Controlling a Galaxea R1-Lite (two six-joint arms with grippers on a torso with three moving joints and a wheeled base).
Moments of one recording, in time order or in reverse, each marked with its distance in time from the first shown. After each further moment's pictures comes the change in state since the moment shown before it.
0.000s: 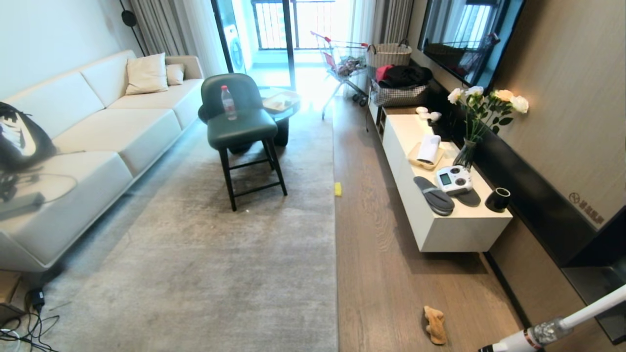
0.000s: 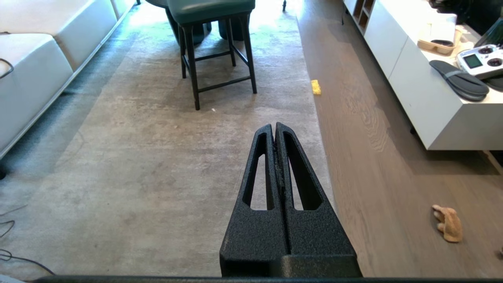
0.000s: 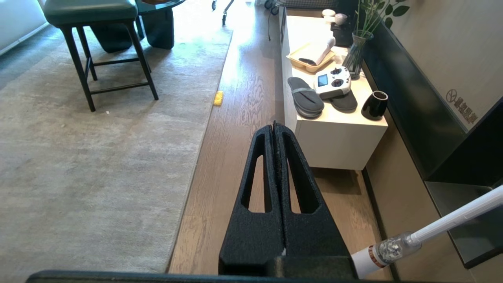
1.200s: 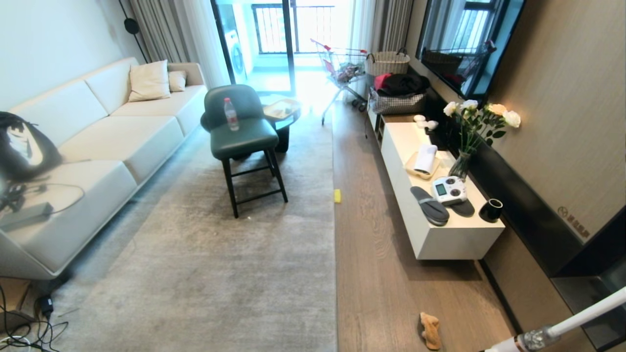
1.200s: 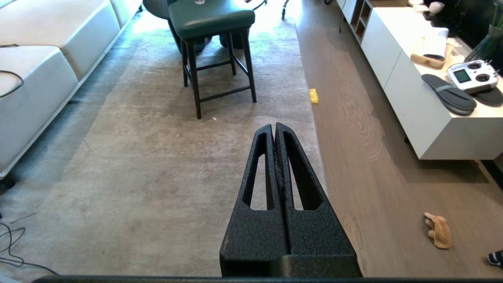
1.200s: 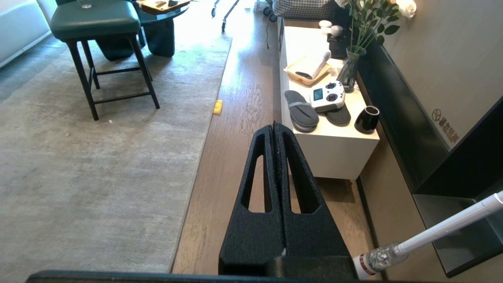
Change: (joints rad) left arm 0.000 0.000 0.000 0.000 0.000 0.000; right arm 0.000 0.000 0.000 -0.001 -0.001 -0.001
